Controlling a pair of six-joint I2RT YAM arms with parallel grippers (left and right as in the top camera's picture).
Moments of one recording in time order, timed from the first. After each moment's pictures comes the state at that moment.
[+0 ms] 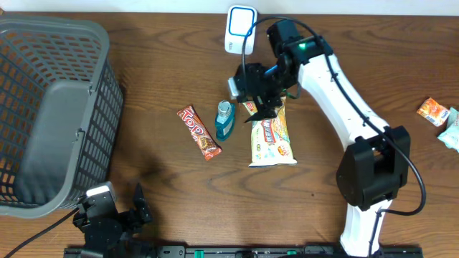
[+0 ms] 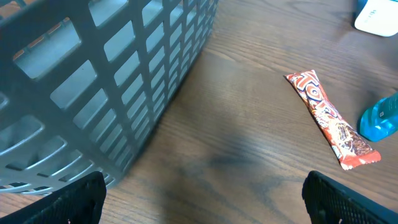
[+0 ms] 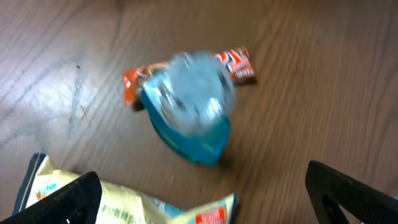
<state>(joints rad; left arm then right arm) -0.24 0.00 0.53 -1.12 -0.38 -0.33 0.39 2.06 1.84 -1.14 -0.68 -1.51</state>
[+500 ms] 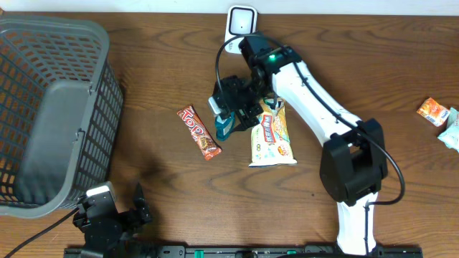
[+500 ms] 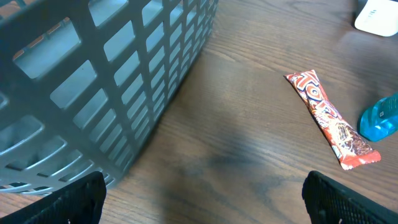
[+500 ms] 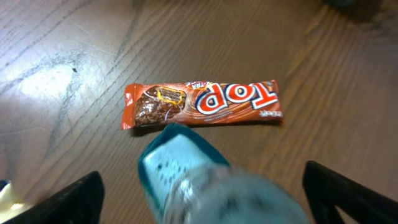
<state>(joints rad) -0.24 0.00 0.53 -1.12 -0.38 -0.33 0.50 2.15 1.84 -1.07 -0.65 -1.60</state>
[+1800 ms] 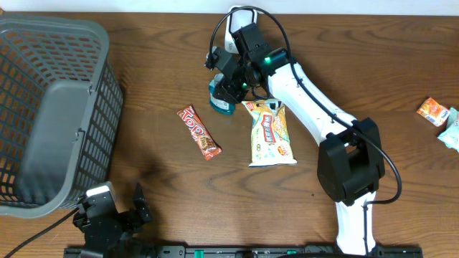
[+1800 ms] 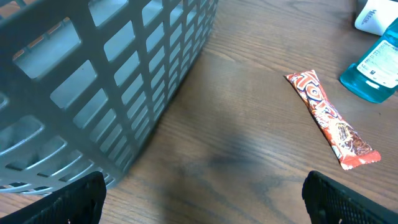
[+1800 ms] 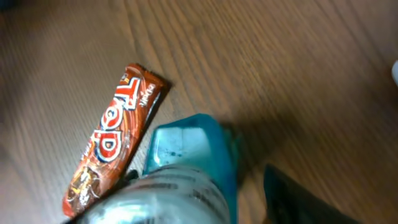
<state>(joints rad) -0.24 0.00 0.53 -1.12 -0.38 -0.33 0.51 2.15 1.84 -0.74 -0.38 -0.36</state>
